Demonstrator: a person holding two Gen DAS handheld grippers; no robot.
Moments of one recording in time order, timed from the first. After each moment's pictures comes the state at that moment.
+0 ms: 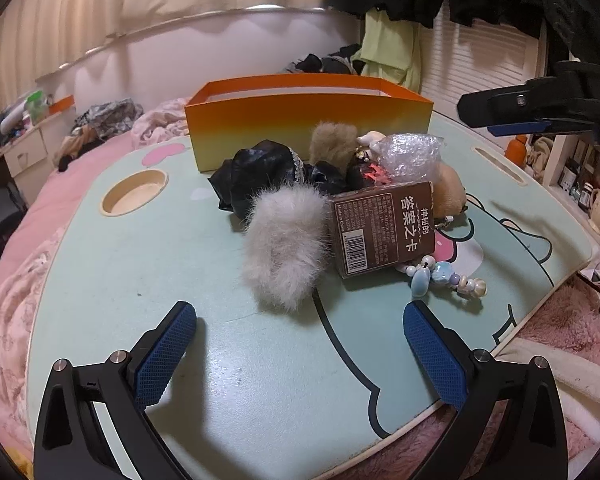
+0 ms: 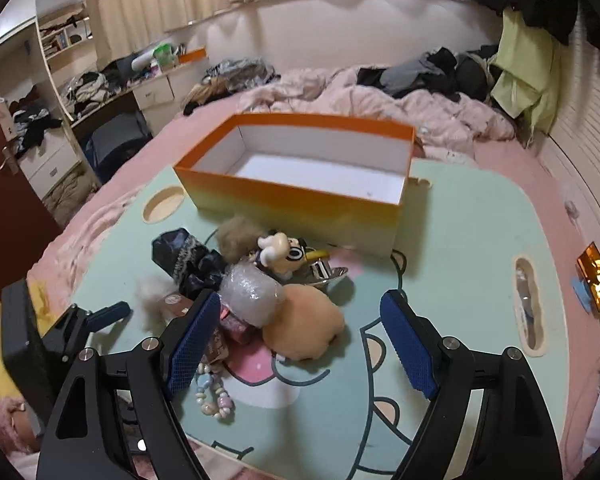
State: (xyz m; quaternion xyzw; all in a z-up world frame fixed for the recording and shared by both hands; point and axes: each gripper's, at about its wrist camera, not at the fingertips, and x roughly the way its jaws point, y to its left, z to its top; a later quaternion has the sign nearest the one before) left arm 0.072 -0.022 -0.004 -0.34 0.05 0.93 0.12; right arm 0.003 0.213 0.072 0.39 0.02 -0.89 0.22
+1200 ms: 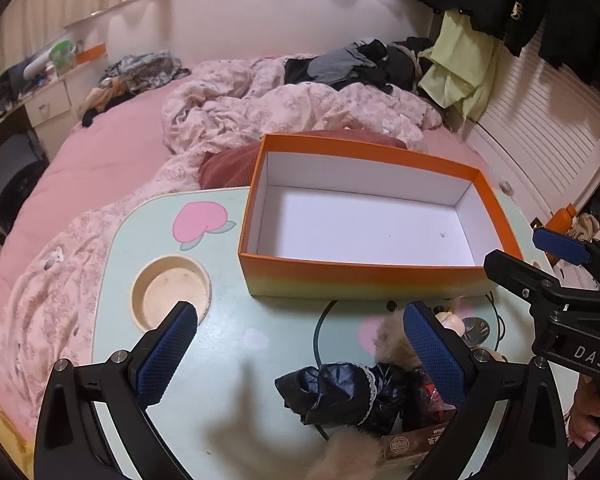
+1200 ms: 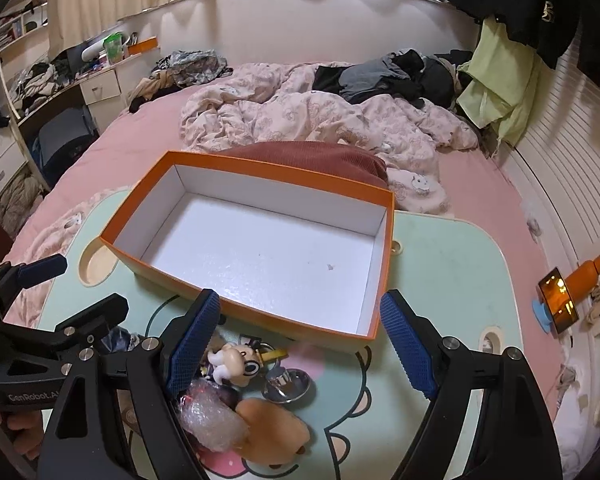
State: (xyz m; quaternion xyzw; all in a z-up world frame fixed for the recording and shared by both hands) left arm -0.064 -0.045 0.075 -0.43 -0.02 0.90 0.05; right arm -0.090 0.179 0.092 0.42 0.07 -0.90 0.12
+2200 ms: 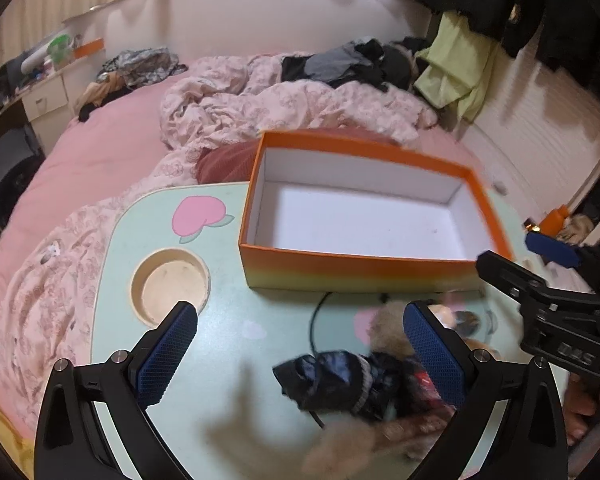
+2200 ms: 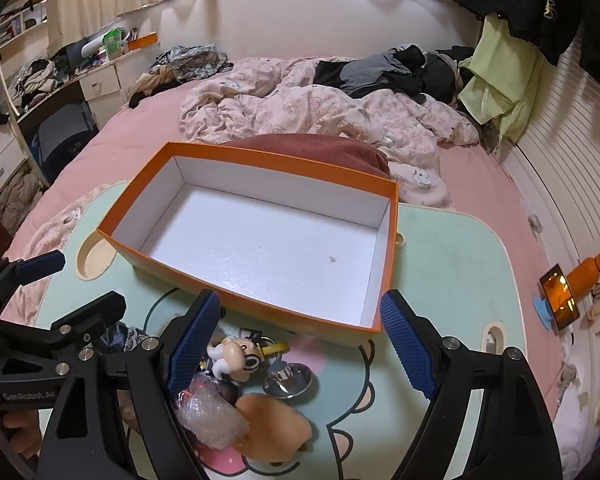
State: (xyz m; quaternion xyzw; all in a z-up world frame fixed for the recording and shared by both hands) left arm -0.052 -0.050 0.088 -0.43 -0.04 0.90 0.07; right arm -0.083 0.177 0.091 0.42 0.06 -0.90 0.11
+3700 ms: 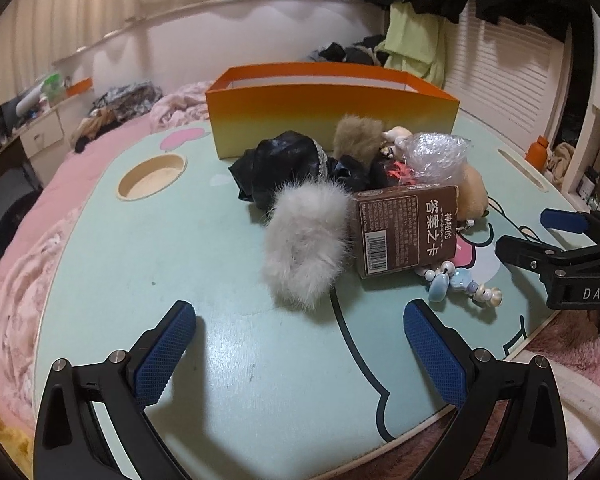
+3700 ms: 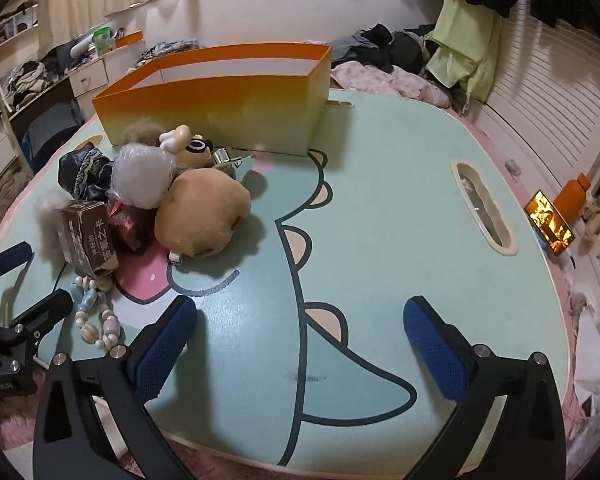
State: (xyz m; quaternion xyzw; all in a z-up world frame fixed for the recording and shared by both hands) left arm 0.070 -0.026 -0.009 -0.36 0.04 0.93 0.08; right arm 0.026 0.240 -0.004 0.41 0.05 -0.90 0.09
